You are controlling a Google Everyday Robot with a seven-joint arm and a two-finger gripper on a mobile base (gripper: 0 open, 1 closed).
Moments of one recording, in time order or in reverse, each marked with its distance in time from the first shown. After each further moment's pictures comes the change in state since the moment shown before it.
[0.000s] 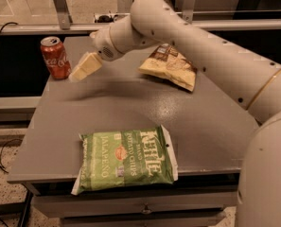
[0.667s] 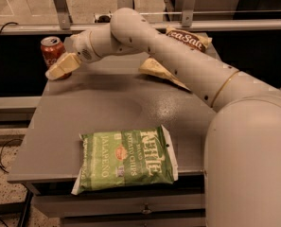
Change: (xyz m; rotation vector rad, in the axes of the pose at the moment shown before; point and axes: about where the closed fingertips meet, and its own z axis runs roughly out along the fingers) arm -0.031 -0.003 0.073 -0.048 -0.145 0.061
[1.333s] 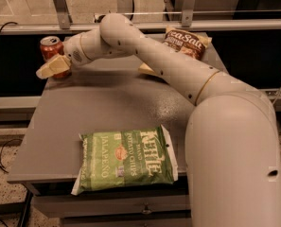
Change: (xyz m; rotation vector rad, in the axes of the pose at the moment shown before) arm 0.001 0.001 0.041 -0.043 -0.017 0.063
